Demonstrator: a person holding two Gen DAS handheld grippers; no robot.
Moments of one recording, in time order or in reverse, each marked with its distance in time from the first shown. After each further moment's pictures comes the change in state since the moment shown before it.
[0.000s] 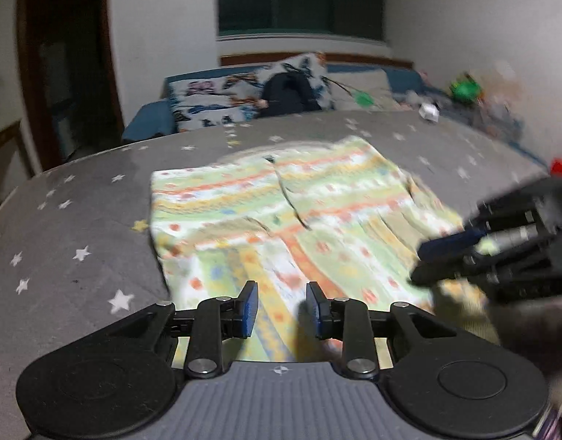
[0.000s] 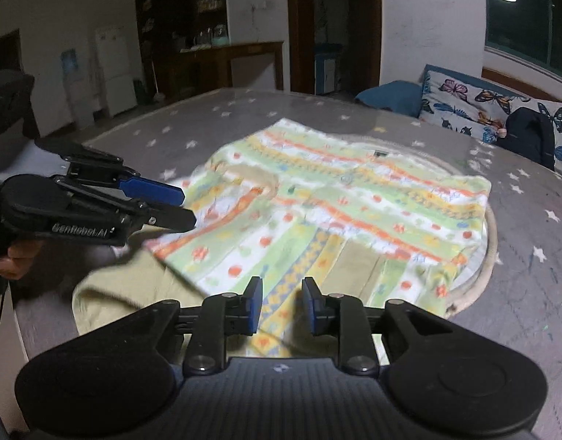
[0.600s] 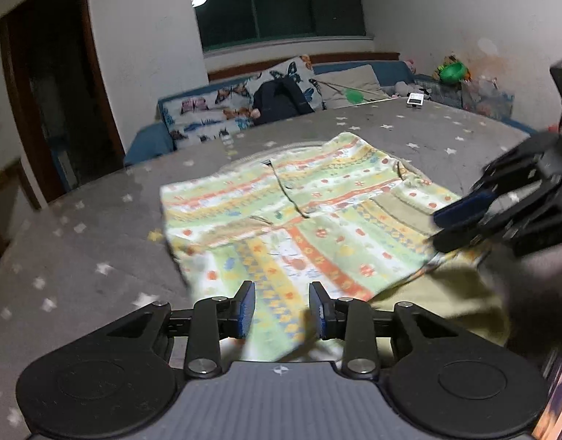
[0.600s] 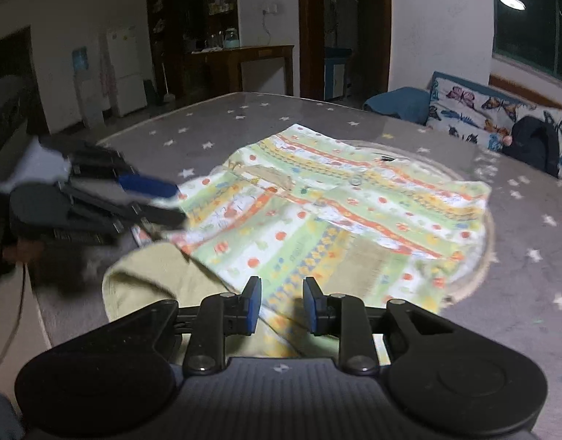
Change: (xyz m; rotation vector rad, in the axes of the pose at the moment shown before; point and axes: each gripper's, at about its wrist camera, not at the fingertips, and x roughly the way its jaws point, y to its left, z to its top) left arm -0.038 0.005 -0.012 0.109 -0.043 0.030; right arm -0.029 0.005 -0.006 -0.032 -0.016 0.021
